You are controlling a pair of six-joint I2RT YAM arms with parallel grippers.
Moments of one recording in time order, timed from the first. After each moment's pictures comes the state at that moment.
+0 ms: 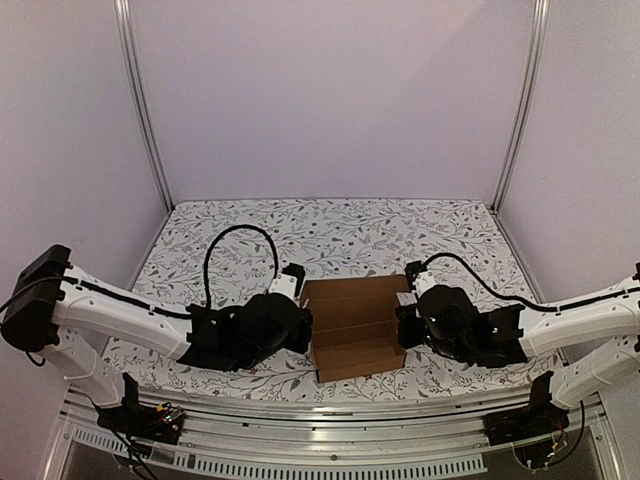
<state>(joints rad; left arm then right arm) -1.26 1.54 0.77 0.12 -0.63 -0.60 1.13 1.29 0.57 0.08 0.55 0.58</state>
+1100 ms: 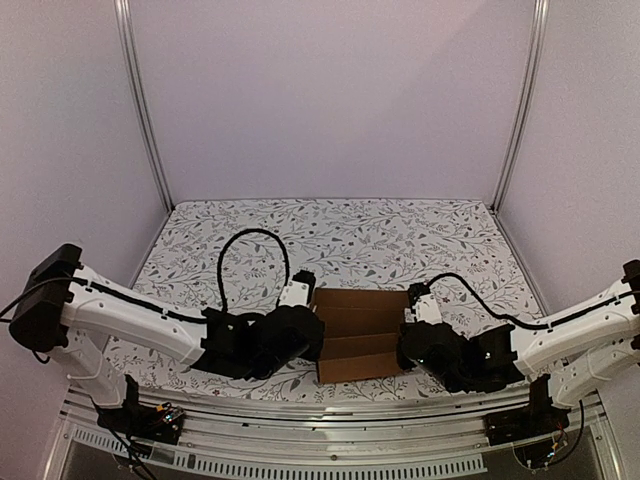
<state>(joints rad) -1.34 1.61 0.88 -0.02 -0.72 -0.72 1.32 1.34 0.55 0.01 0.81 0.75</state>
